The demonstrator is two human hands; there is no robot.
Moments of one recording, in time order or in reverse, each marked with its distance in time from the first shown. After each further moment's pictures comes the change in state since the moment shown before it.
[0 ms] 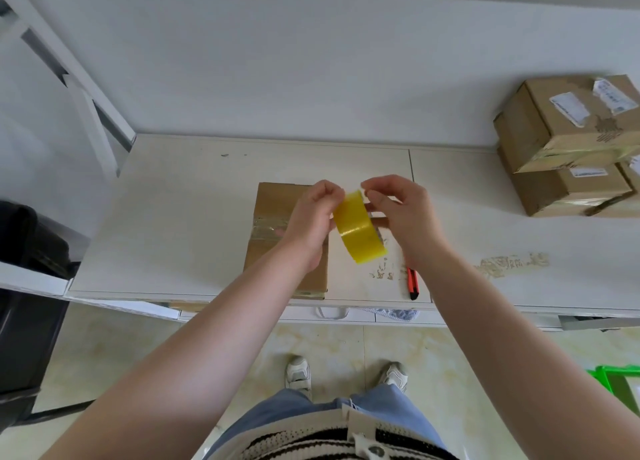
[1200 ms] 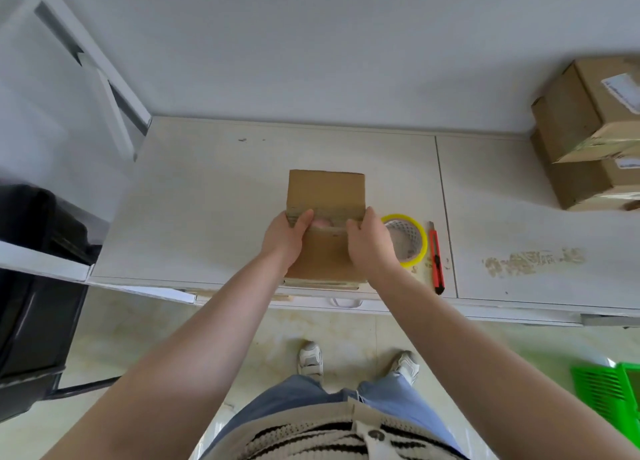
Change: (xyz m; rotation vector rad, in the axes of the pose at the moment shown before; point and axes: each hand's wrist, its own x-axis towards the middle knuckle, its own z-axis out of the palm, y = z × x) left_hand 0.018 -0.061 -0.092 0.584 0.247 -0.220; right_hand -0.011 0.039 0.089 -0.445 -0.067 0.263
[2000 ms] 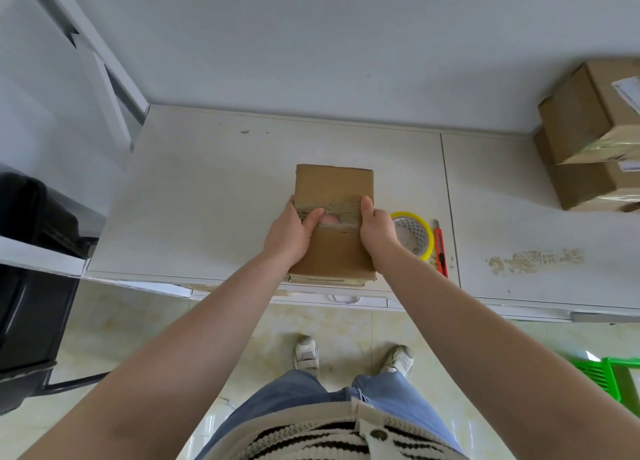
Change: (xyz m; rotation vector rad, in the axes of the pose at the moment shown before) left_hand 0.016 -0.013 -0.004 0.194 -0.043 0.162; right_hand 0.041 0.011 0.018 0.198 0.003 0.152
